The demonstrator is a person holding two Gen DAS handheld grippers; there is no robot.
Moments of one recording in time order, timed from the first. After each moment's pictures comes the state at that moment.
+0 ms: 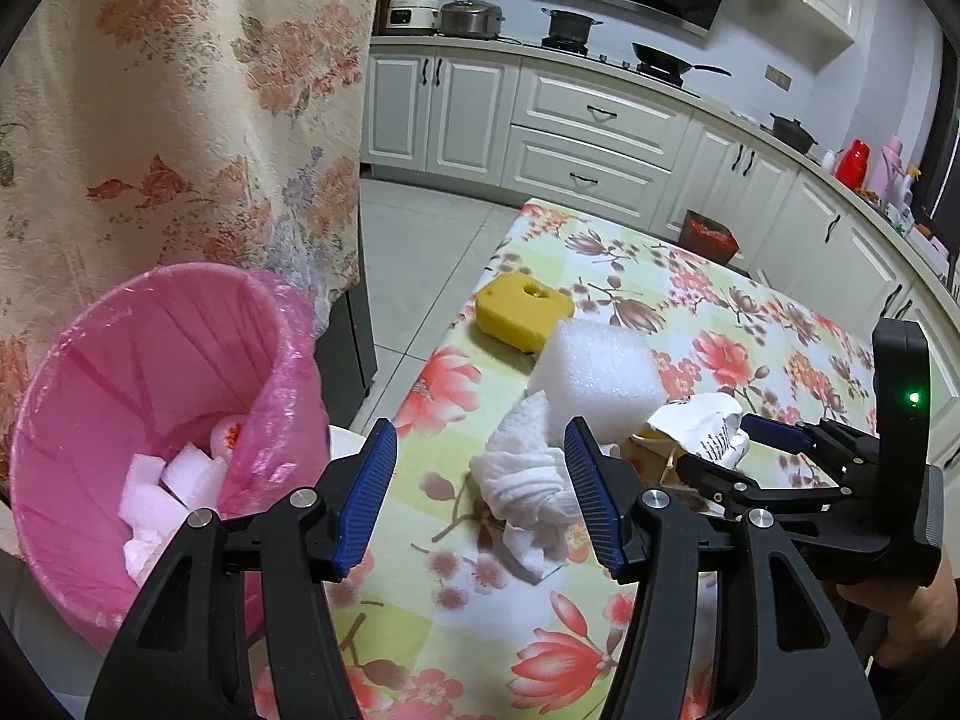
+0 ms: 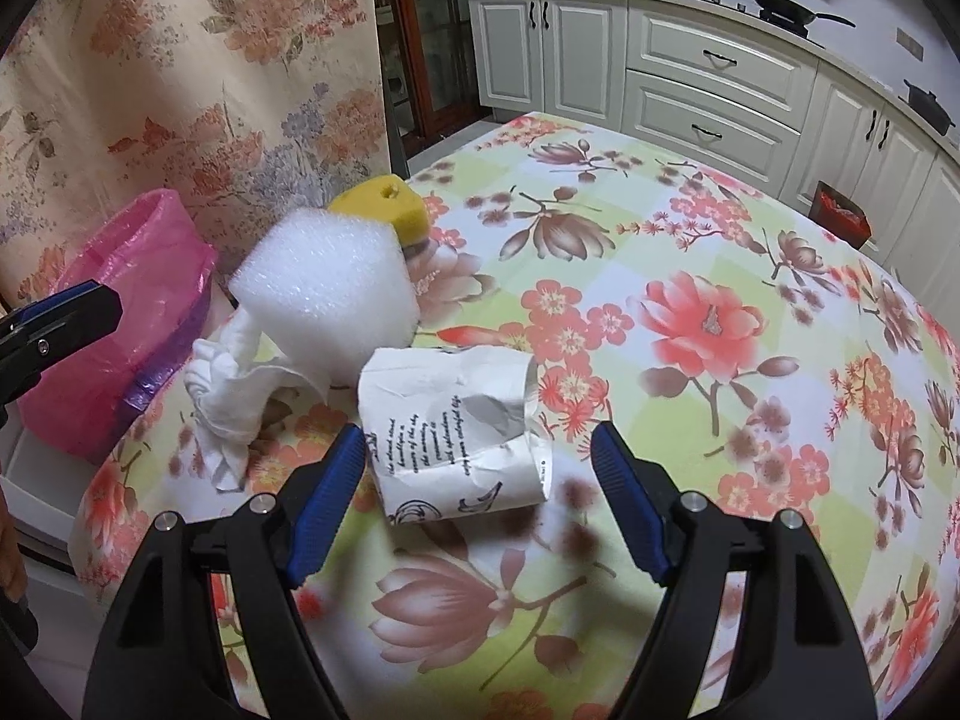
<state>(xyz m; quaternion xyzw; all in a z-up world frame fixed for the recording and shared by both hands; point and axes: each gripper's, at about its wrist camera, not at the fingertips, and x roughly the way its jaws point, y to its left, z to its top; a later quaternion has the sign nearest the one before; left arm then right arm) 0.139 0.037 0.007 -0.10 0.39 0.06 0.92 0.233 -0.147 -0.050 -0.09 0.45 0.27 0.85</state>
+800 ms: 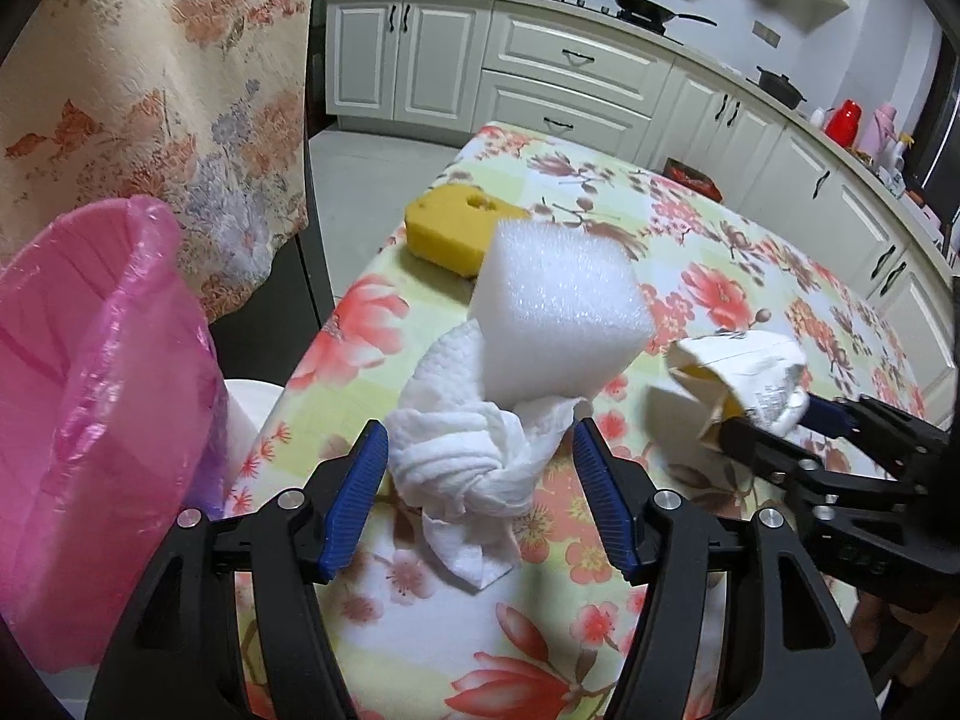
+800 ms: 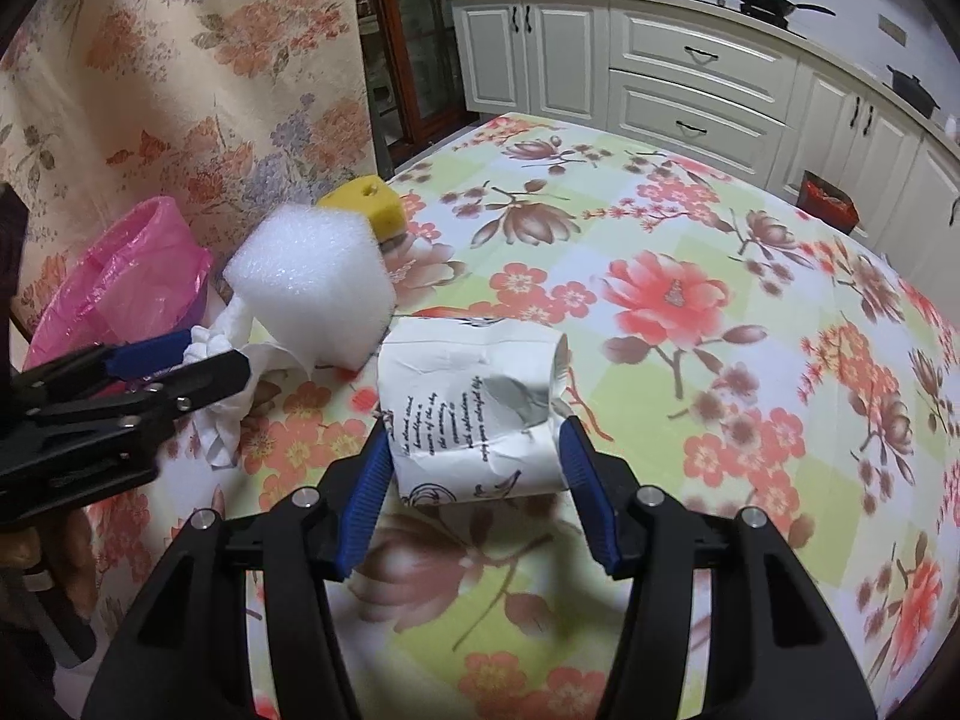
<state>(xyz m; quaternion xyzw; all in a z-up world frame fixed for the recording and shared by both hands) 0.172 0.010 -0.046 -0.10 0.44 0.03 0.89 0.222 -0.171 -0.045 -0.07 0.44 0.25 0.86</state>
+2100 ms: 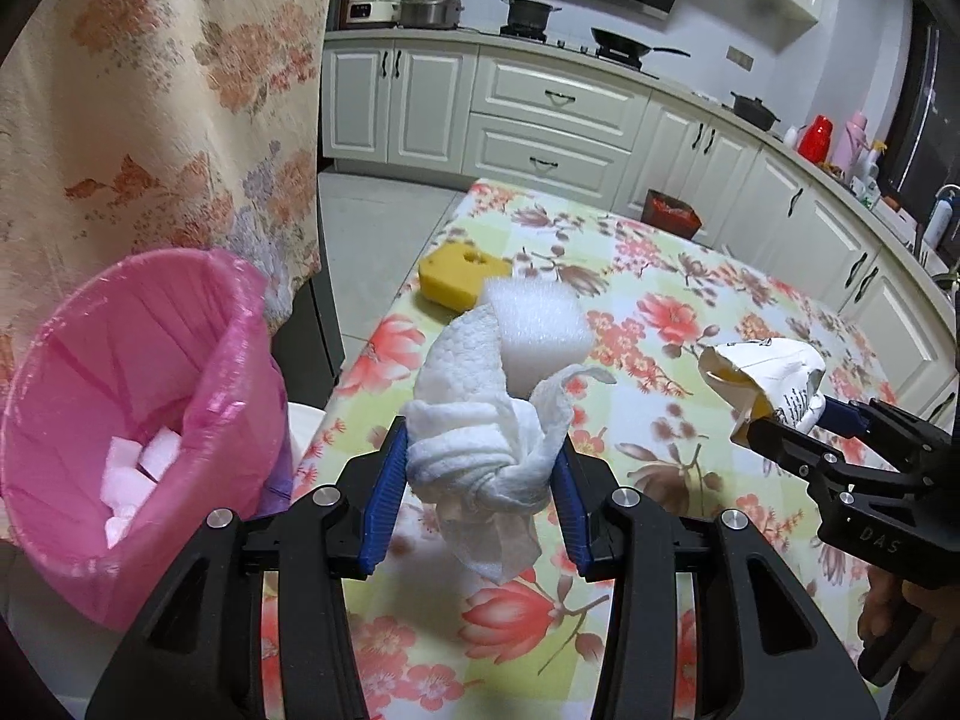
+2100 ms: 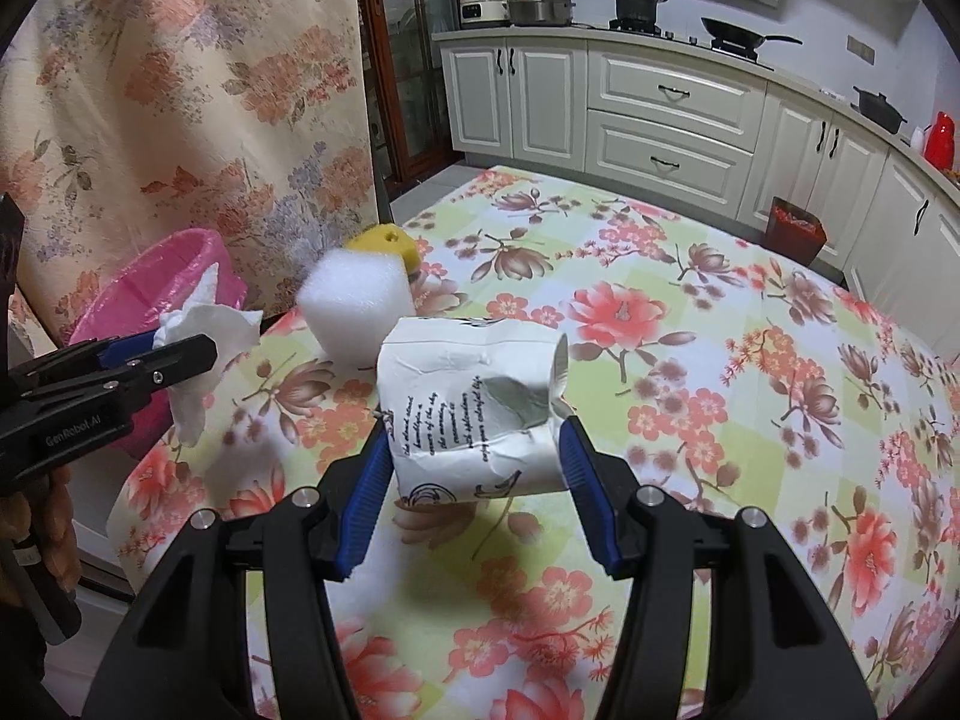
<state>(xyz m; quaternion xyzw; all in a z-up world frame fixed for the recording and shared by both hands) 0.112 0.013 0.012 -0.09 0.39 0.02 0.92 0.163 -0.193 0.009 -0.07 0.40 0.24 0.88</state>
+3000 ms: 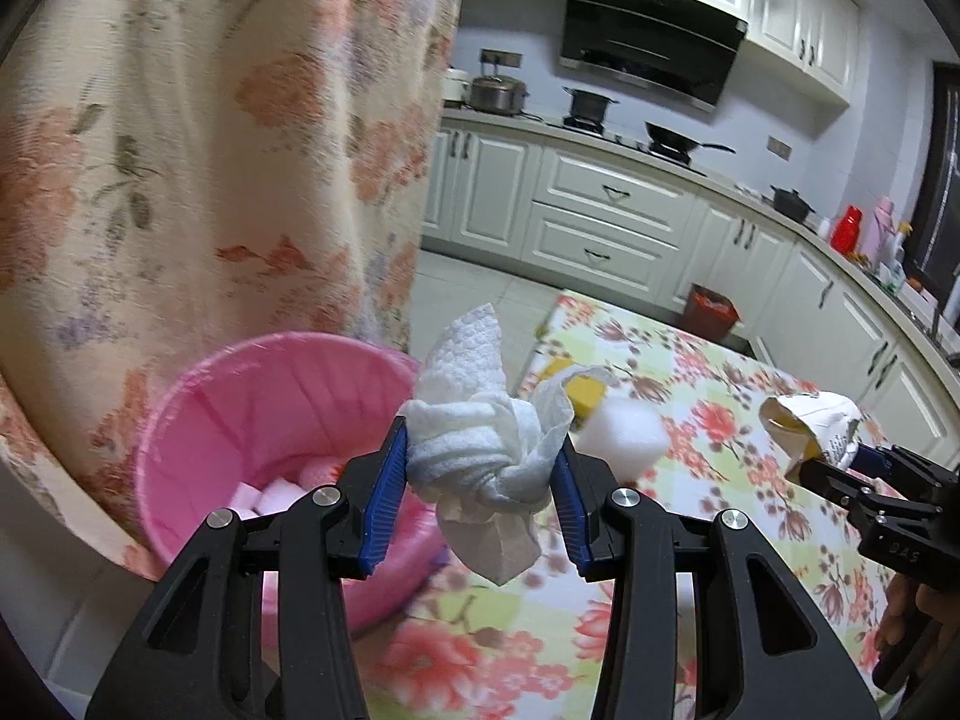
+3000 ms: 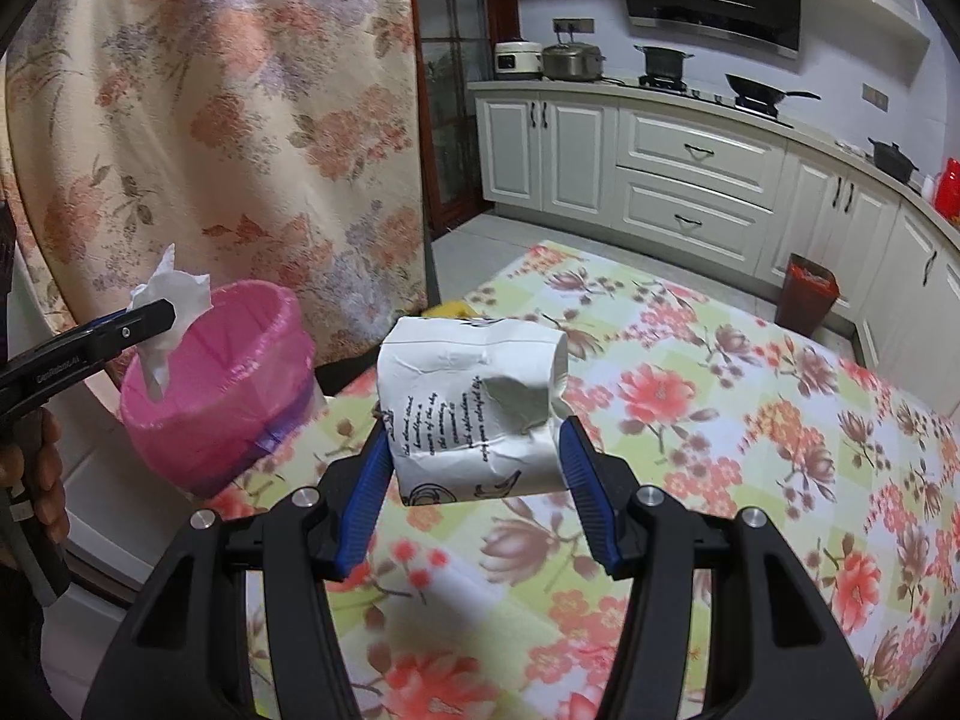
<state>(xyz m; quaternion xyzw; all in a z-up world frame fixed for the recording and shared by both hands) 0.055 0.097 0.078 -0.11 0.30 0.09 0.94 0.131 -0.158 0.067 -0.07 0.34 0.27 0.90</state>
